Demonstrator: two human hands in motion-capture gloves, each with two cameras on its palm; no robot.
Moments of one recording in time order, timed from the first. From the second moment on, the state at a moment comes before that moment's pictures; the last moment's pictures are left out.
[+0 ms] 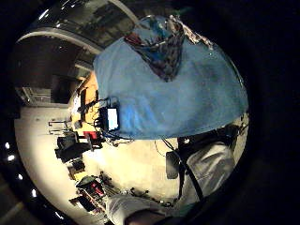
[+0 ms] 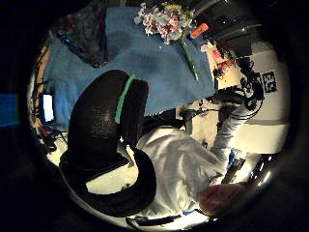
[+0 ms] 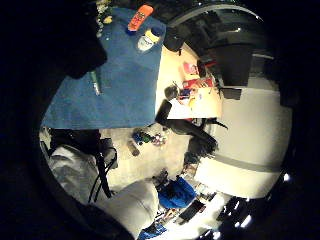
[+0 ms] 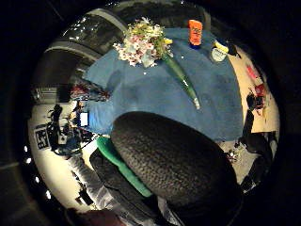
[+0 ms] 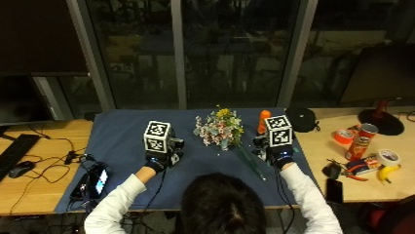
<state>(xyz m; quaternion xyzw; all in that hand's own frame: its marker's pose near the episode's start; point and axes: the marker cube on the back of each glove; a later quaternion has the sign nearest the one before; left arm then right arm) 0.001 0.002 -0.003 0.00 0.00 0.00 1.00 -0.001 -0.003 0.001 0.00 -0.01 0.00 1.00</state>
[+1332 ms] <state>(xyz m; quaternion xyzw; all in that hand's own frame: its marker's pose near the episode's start) -0.016 -0.023 0.060 -0.03 0.02 -0.01 1.00 -0.050 -0.124 0.205 -0.10 -0.19 0.23 0.95</state>
